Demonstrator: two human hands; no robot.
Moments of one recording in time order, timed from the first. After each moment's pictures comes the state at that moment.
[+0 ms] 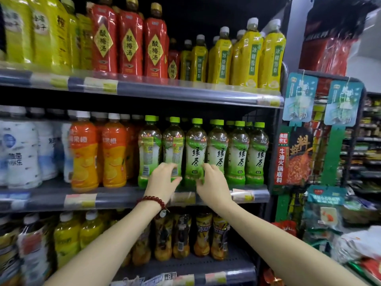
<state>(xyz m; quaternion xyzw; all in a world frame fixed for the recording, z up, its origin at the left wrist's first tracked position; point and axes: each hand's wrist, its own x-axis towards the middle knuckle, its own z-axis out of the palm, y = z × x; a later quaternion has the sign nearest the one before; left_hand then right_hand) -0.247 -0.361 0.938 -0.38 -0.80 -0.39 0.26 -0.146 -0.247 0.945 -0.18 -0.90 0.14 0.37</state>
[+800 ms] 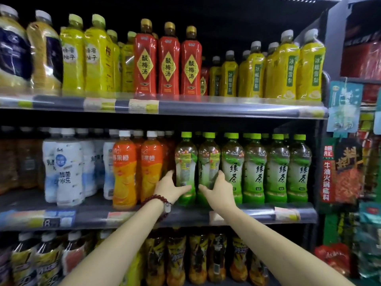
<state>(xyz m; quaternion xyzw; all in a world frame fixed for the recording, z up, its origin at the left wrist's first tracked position) -0.320 -0.419 0.959 -0.30 -0.82 -0.48 0.08 -0.223 -0.296 0.956 -0.20 -0.84 0.36 0.36</state>
